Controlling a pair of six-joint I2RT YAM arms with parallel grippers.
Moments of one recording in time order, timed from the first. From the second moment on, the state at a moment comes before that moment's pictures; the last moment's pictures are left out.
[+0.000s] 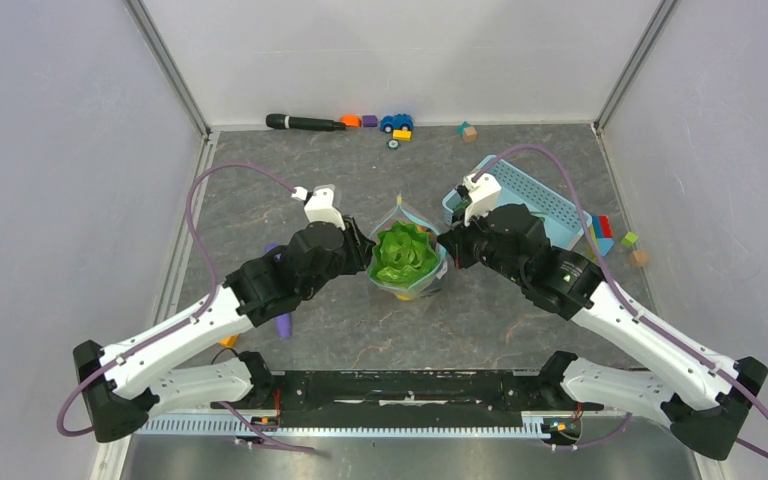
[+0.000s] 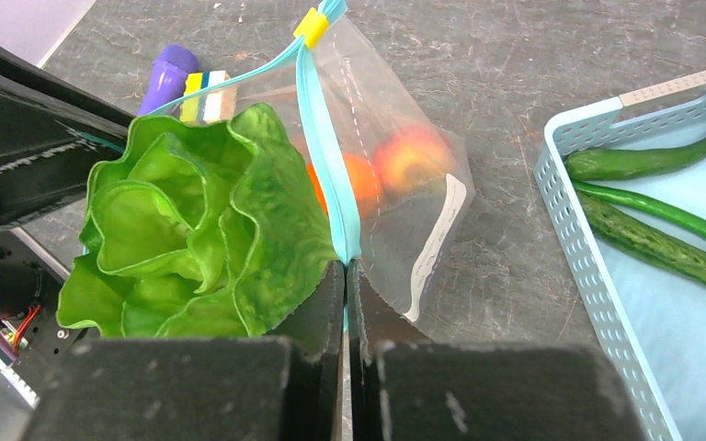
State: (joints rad) left arm -0.96 1.01 0.96 -0.46 -0.43 -0.75; right arm 0.83 0.98 1.01 -0.43 0.15 0.26
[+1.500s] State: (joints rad) left arm -0.96 1.14 1.01 -0.37 -0.47 -0.61; right arm 0.81 0.96 0.95 -0.23 -0.30 0.01
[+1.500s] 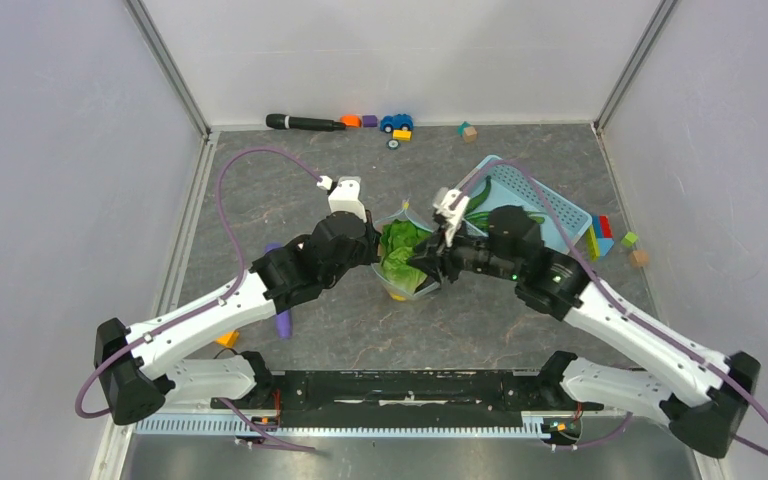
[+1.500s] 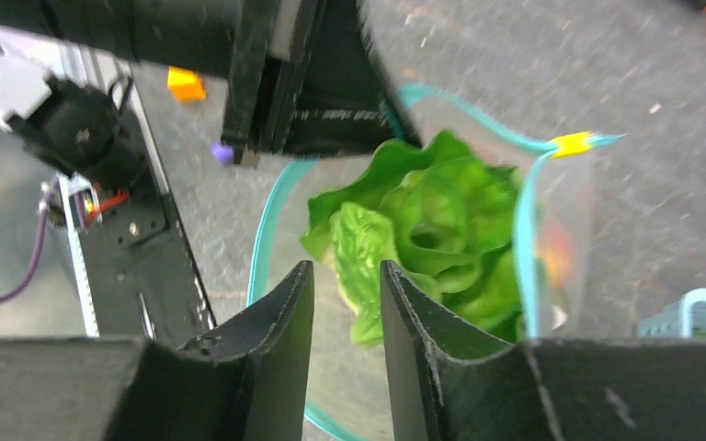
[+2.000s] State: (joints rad) left arm -0.96 1.14 1.01 -0.36 -0.36 -0.61; right arm 0.94 1.24 0.96 -0.16 0.19 0.10
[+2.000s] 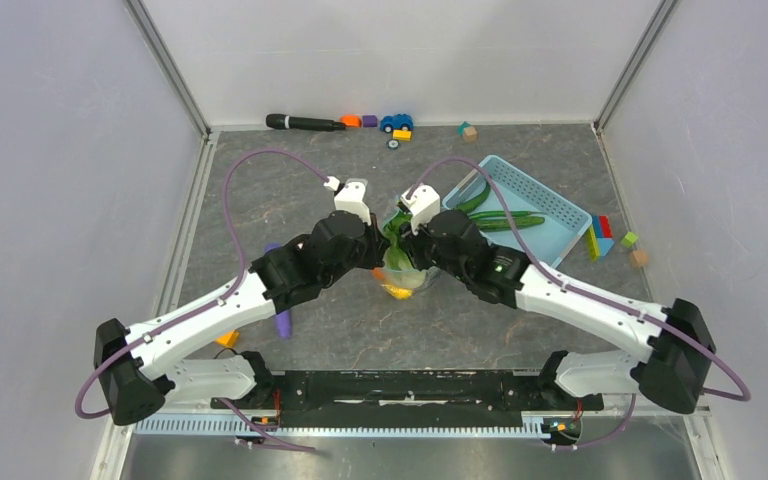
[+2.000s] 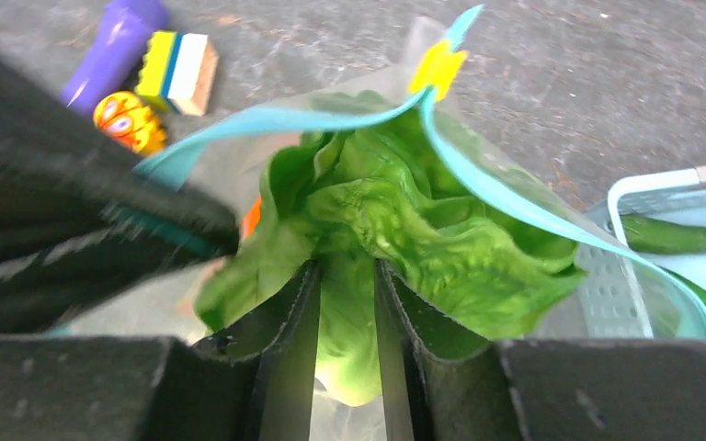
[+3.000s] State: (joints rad) left arm -0.96 1.04 0.95 -0.37 -0.43 -0.65; right arm 0.98 1.14 0.99 -0.13 0.19 0.09
